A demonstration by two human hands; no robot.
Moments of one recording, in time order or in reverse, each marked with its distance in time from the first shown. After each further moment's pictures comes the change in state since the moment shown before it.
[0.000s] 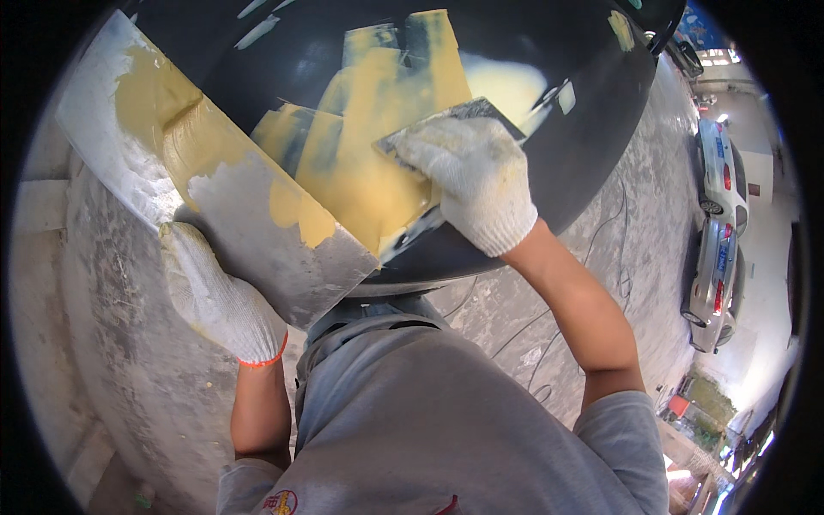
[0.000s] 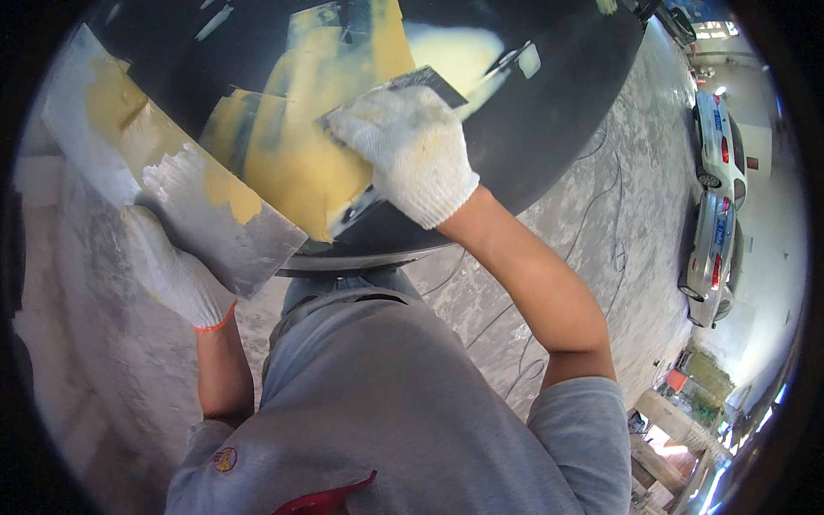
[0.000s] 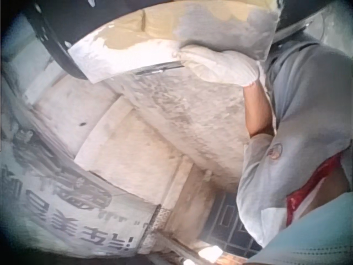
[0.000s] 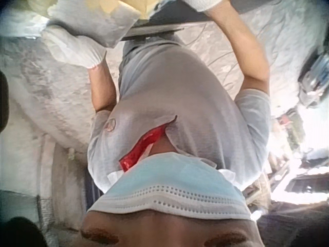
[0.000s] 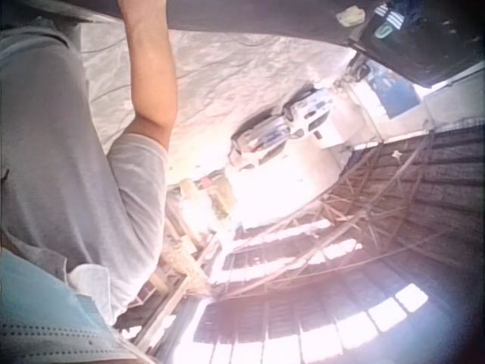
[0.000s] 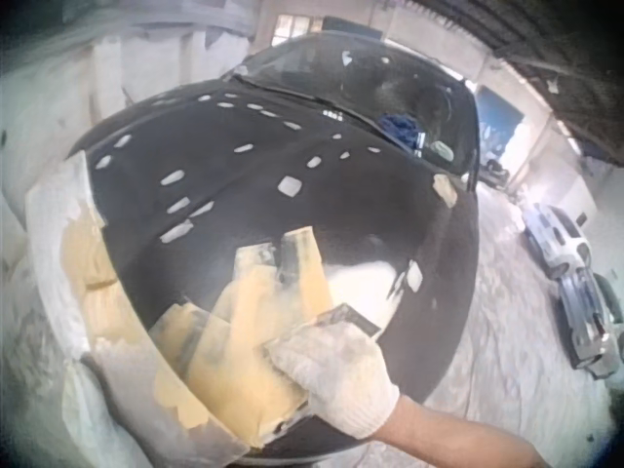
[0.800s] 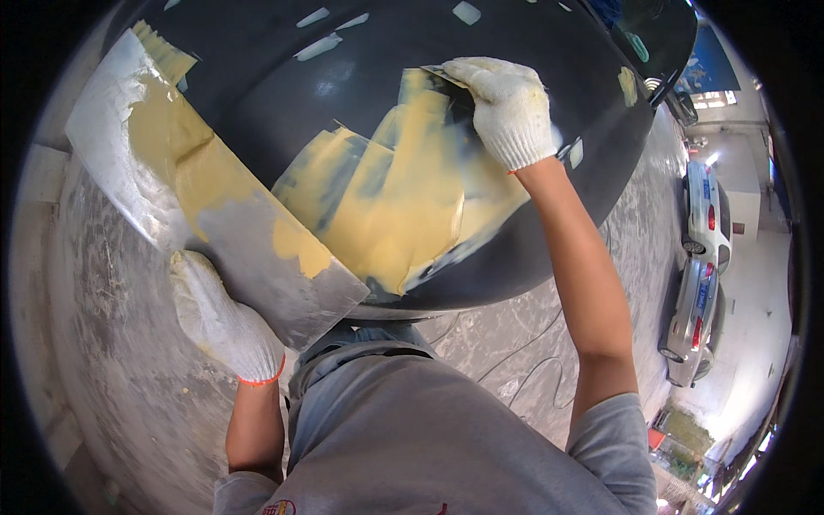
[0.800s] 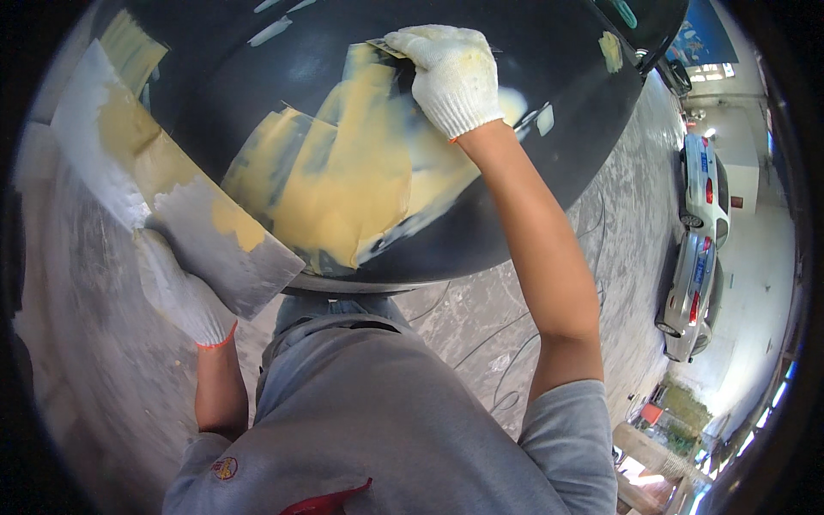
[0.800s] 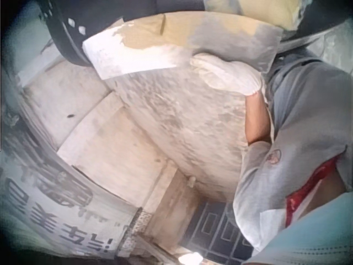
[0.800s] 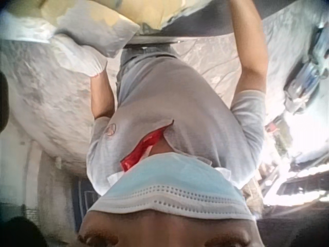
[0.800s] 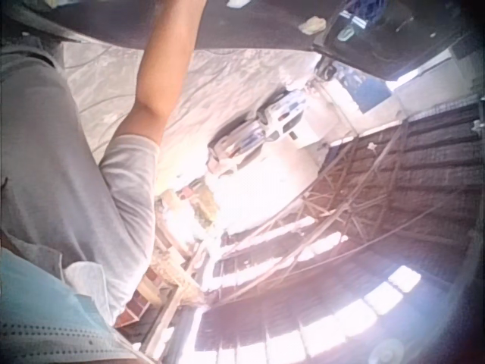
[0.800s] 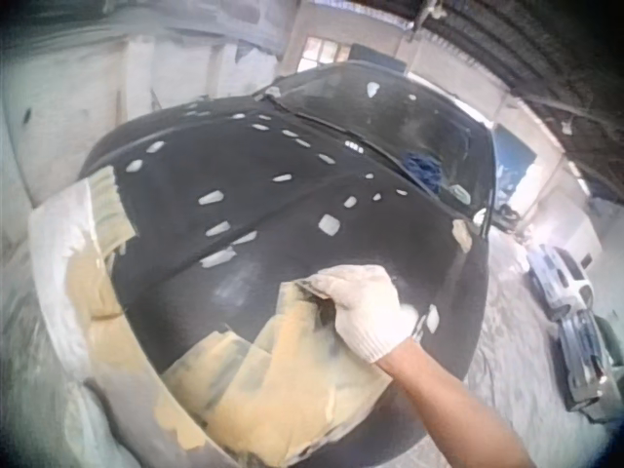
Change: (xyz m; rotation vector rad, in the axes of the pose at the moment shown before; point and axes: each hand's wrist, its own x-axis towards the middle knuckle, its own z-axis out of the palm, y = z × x) left_hand 0.019 0.002 -0.031 0.152 0.087 -0.017; right_hand 0.105 0.083 0.019 -0.124 0.082 -0.017
